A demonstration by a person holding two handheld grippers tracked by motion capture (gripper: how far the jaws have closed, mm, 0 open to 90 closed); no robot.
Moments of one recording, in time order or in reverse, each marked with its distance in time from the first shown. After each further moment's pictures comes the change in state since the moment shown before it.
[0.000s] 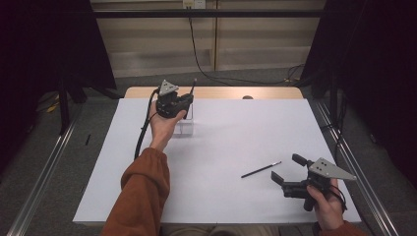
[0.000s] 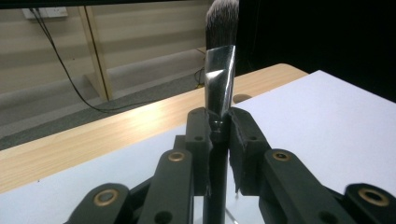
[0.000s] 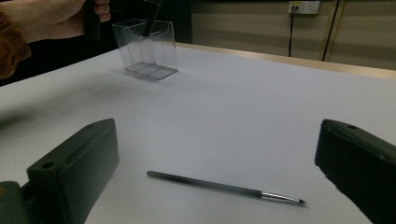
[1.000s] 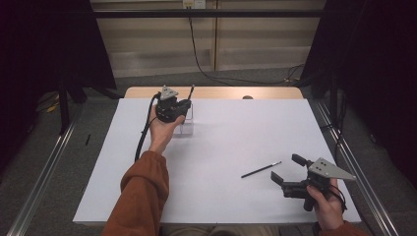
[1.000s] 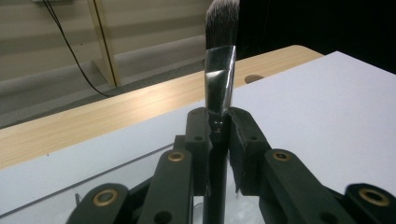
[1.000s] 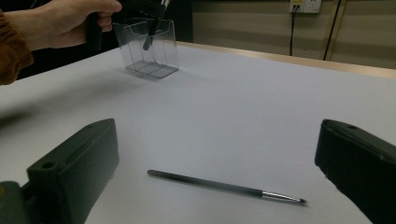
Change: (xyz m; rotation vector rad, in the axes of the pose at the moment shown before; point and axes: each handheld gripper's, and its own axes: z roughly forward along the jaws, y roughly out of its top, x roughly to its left) left arm 0.006 -0.018 0.005 0.059 0.037 0.004; right arm 0.000 0.000 0.001 0.004 0.005 -0.004
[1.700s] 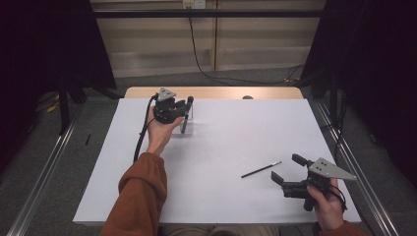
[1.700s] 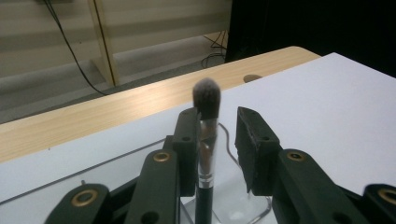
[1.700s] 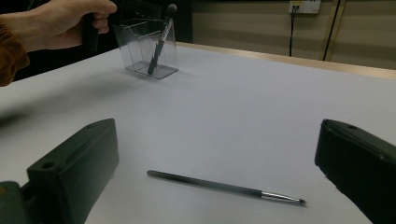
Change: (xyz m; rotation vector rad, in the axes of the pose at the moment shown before) left arm -0.001 -0.001 -0.008 -0.010 -0.012 -0.010; right arm 0.000 0.000 0.000 -0.002 0.000 0.000
